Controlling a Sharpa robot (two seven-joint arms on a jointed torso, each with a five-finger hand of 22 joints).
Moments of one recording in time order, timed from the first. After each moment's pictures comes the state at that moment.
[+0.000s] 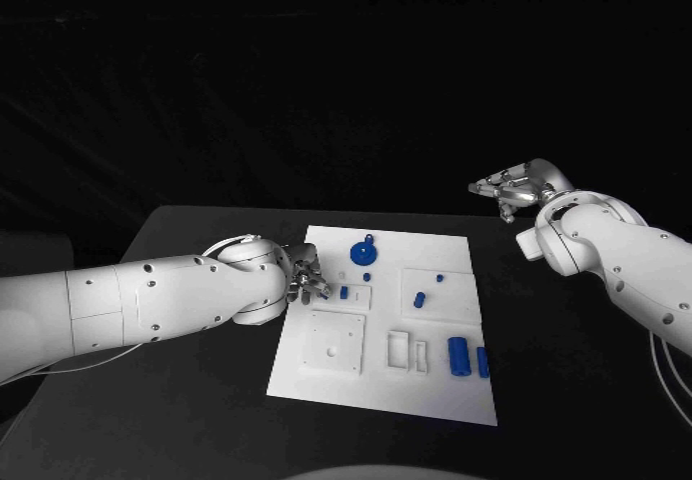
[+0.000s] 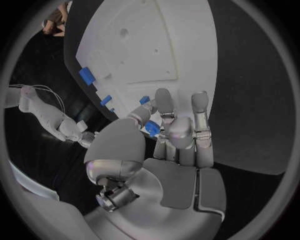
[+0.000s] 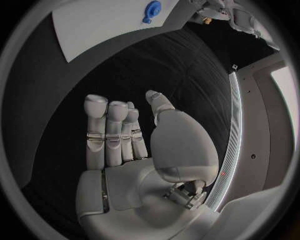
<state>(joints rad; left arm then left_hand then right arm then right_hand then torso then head) 1.29 -0.73 -0.23 1.49 -1.17 -0.17 -0.56 1.03 0.04 0.47 -0.16 0.28 1.21 0.08 0.07 0.57 1.49 -0.05 0.66 0.24 1.43 -0.11 1.32 0.68 0.06 1.28 -0.10 0.50 1.31 0.99 -0.65 0.50 1.14 -1.16 -0.33 -0.21 1.23 -0.13 0.06 0.04 0.53 1.13 0.08 0.06 0.07 1.18 -0.01 0.98 0.99 1.43 -0.08 0.83 0.97 0.08 1.47 -0.10 0.59 1.31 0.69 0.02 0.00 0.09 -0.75</state>
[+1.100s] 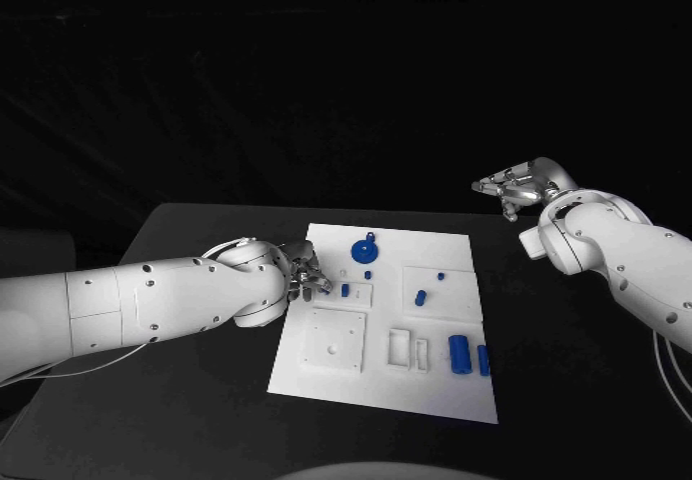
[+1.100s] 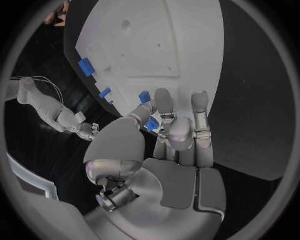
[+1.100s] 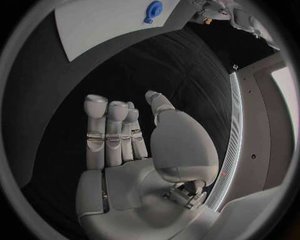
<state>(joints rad) 1.28 -0.74 -0.24 1.50 -1.12 -0.26 -0.55 1.02 0.03 0.49 -0.16 0.28 1.21 0.08 0.07 0.58 1.49 -0.05 0.68 0.25 1.43 -0.12 1.34 0.70 0.06 1.28 -0.10 0.50 1.31 0.99 -0.66 0.50 1.13 -1.16 -0.33 -0.21 1.23 -0.13 0.07 0.04 0.54 1.13 0.08 0.06 0.07 1.18 -0.01 0.98 0.99 1.43 -0.08 0.83 0.97 0.08 1.47 -0.10 0.59 1.31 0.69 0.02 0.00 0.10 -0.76</state>
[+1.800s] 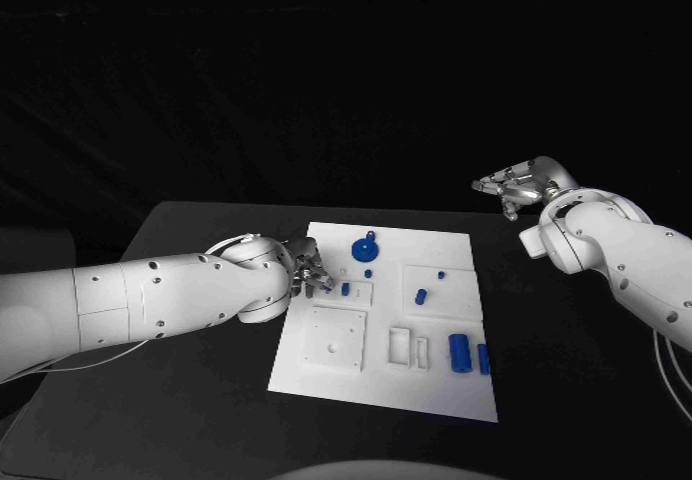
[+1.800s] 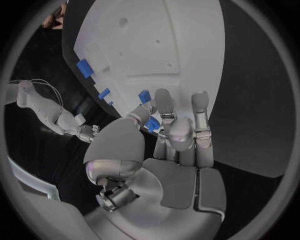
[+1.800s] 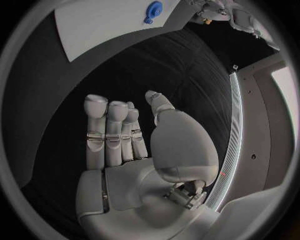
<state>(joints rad) 1.28 -0.72 -0.24 1.48 -1.15 -0.24 -0.56 1.02 0.03 0.49 -0.16 0.28 1.21 0.08 0.08 0.58 1.49 -0.05 0.68 0.25 1.43 -0.11 1.34 0.70 0.06 1.28 -0.10 0.50 1.31 0.99 -0.66 0.50 1.13 -1.16 -0.33 -0.21 1.23 -0.13 0.07 0.04 0.54 1.13 0.08 0.06 0.07 1.18 -0.01 0.98 0.99 1.43 -0.08 0.83 0.97 0.08 1.47 -0.10 0.59 1.31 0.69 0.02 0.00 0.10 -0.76</state>
